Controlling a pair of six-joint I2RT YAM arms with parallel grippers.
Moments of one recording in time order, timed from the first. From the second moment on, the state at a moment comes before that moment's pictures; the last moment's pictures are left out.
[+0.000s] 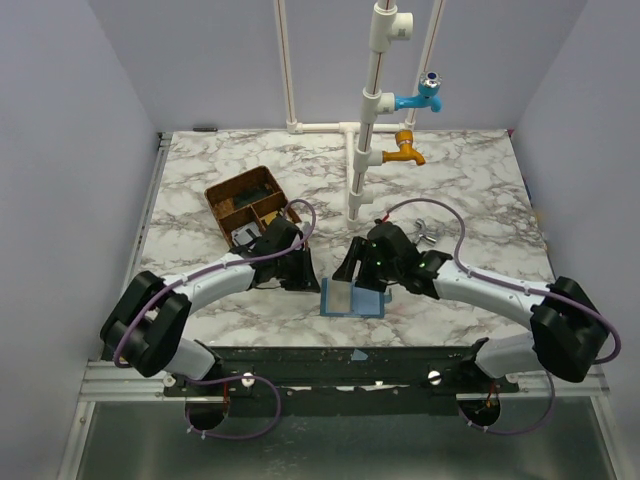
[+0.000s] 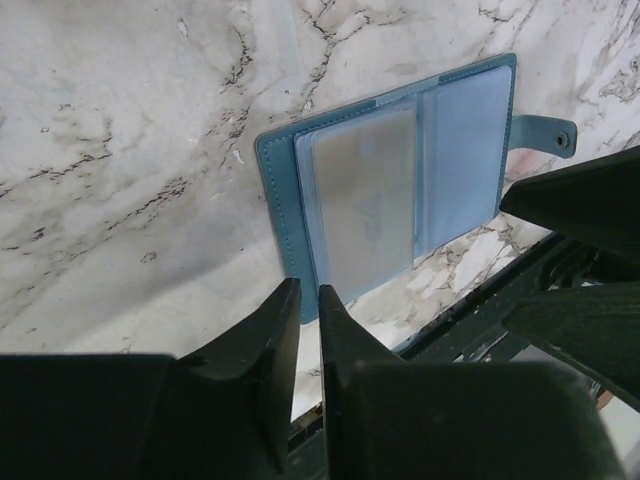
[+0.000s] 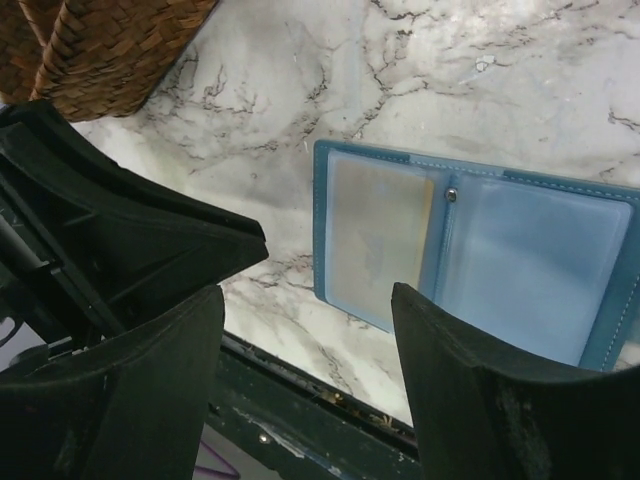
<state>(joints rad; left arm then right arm) -0.62 1.42 0.72 -0.23 0.36 -0.64 0.80 1.34 0.75 -0.19 -0.06 0.99</state>
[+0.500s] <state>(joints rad) -0.62 1.45 0.72 -0.21 0.37 -0.67 0.96 1.59 0.97 -0.41 0.20 0.97</state>
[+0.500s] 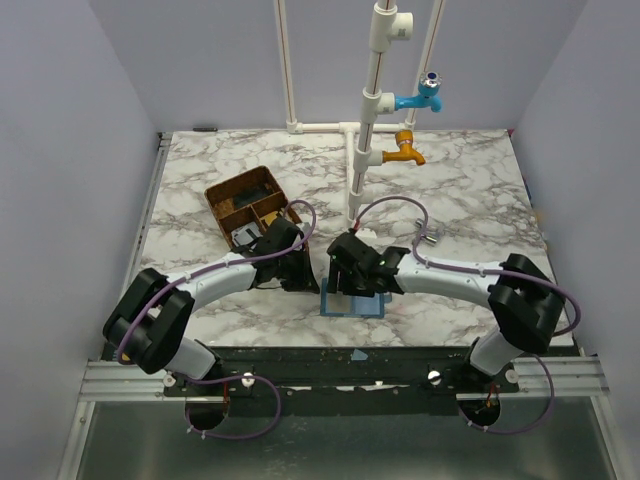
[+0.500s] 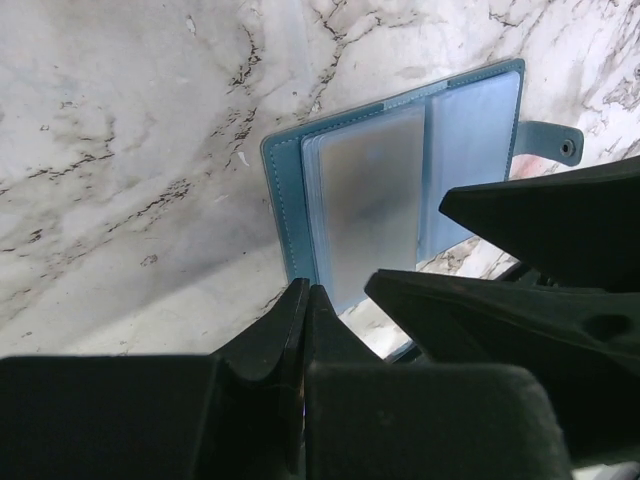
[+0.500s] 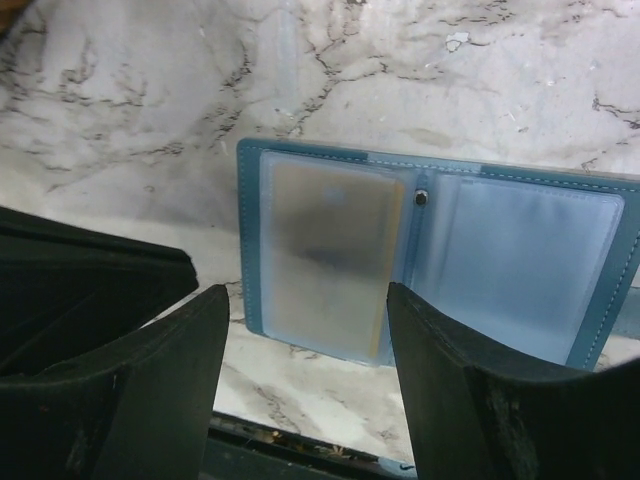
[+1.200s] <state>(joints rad) -0.62 1.45 0.71 -0.22 0.37 -0.67 1.05 1.76 1.11 -0.57 0.36 0.97</state>
